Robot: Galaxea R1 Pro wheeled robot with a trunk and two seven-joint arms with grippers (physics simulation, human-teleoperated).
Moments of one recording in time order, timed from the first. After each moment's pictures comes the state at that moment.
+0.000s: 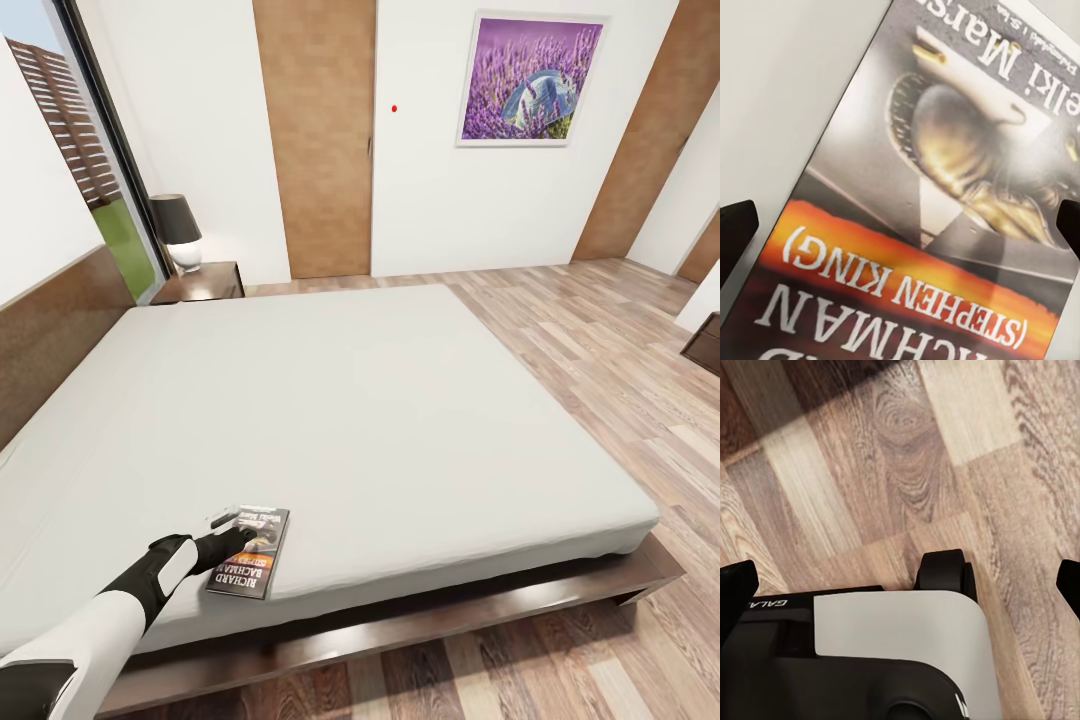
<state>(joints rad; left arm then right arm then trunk) -0.78 0.14 -0.03 -0.32 0.51 0.38 -0.09 -0.43 -0.21 0.31 0.07 -0.55 0.01 0.46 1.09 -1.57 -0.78</state>
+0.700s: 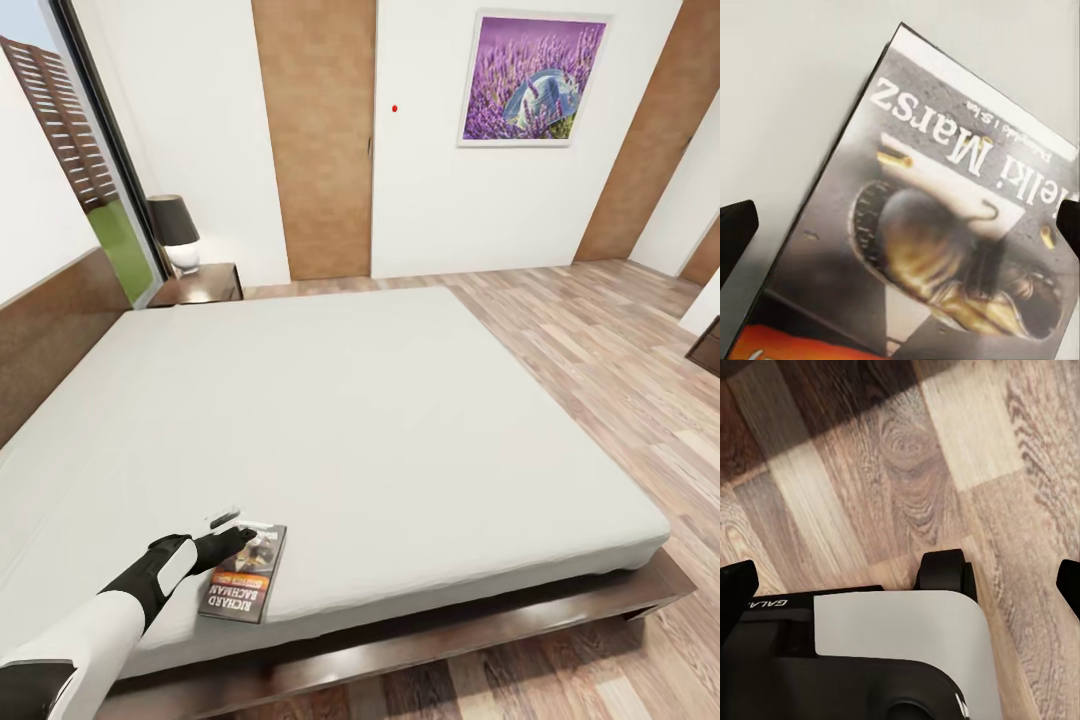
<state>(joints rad) -0.78 0.14 -0.03 -0.32 0.51 0.38 -0.09 -0.43 -0.21 0.31 0.07 -0.55 0.01 0.46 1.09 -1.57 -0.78</state>
